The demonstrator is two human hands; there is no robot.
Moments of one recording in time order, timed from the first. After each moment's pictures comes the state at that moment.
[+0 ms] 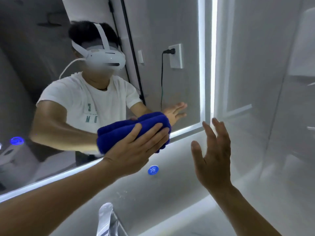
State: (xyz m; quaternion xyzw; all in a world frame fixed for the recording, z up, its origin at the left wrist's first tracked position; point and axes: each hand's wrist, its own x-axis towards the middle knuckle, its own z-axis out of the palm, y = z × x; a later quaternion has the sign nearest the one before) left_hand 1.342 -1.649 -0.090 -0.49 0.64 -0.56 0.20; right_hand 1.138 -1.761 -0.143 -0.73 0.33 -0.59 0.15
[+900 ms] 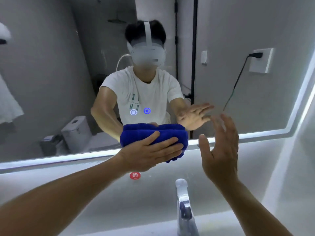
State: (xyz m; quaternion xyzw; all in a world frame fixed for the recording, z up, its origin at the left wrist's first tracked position) left_hand 1.455 -1.449 -0.096 -0.45 0.64 -0.57 0.26; right_hand 1.262 -1.601 -0.107 -0.77 0.19 -0.59 0.15
